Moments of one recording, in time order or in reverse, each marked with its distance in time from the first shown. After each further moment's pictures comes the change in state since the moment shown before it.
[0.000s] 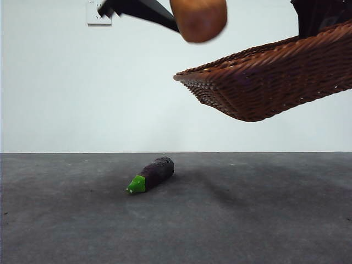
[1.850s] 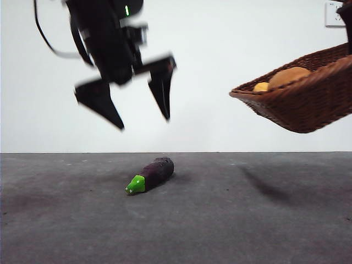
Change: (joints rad) left arm 0.294 0.406 0.149 -0.105 -0.119 0.330; right arm -0.223 0.000 0.000 -0.045 0.077 -0.008
